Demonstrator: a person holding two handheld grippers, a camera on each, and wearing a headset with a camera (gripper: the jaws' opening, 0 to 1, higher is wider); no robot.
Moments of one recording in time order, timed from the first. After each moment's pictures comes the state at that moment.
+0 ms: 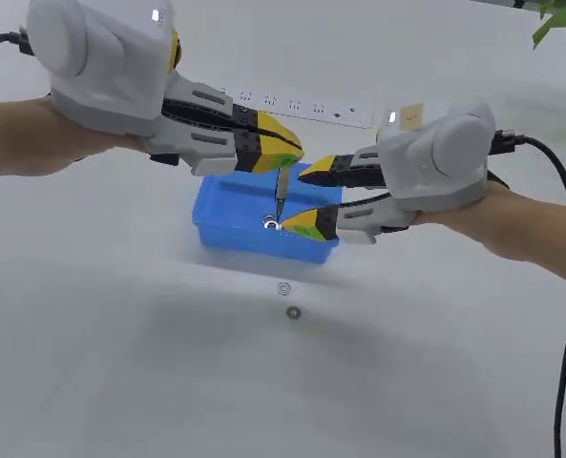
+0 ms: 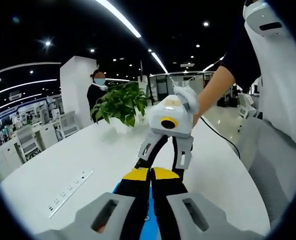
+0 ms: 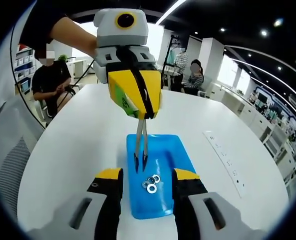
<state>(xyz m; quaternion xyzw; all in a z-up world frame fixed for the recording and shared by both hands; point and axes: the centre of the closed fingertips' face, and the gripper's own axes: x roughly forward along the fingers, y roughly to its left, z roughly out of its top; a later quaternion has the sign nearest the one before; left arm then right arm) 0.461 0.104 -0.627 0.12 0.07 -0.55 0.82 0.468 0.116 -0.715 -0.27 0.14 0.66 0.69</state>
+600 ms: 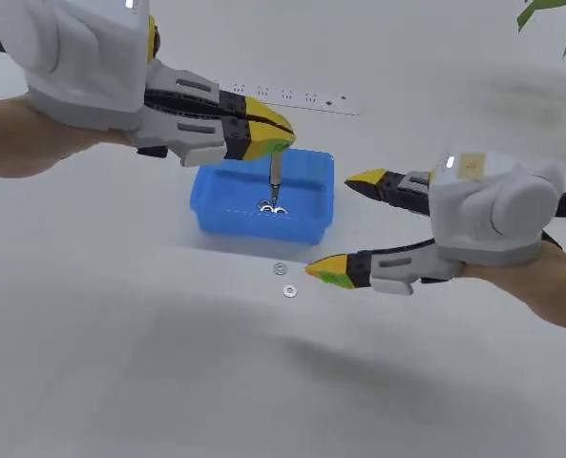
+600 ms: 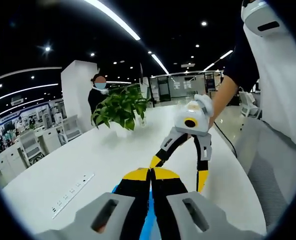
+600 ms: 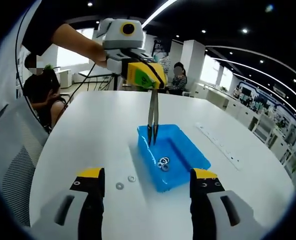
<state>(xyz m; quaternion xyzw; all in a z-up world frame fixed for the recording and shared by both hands) 0.440 0.100 -0.621 0.13 0.06 -0.54 0.83 0.424 0.061 -0.718 -0.22 0.15 0.61 0.75</state>
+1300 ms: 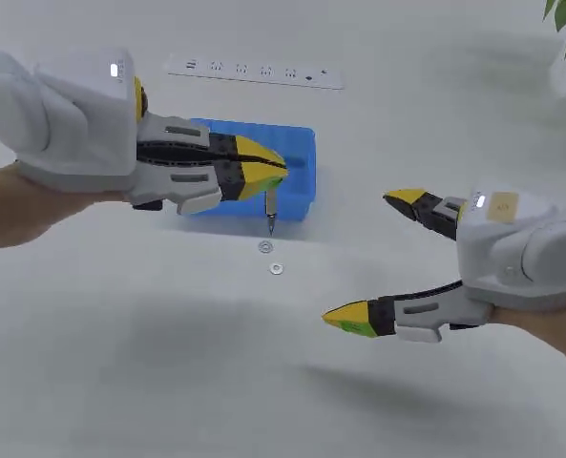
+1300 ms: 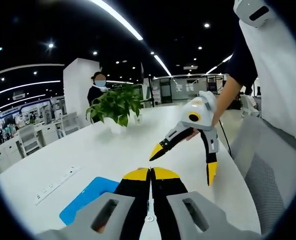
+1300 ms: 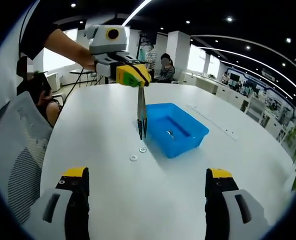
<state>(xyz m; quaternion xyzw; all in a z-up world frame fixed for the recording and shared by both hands) 0.407 0.072 -0.660 0.11 0.06 -0.54 0.83 0.395 0.014 -0.747 -0.21 0.19 0.56 0.78</state>
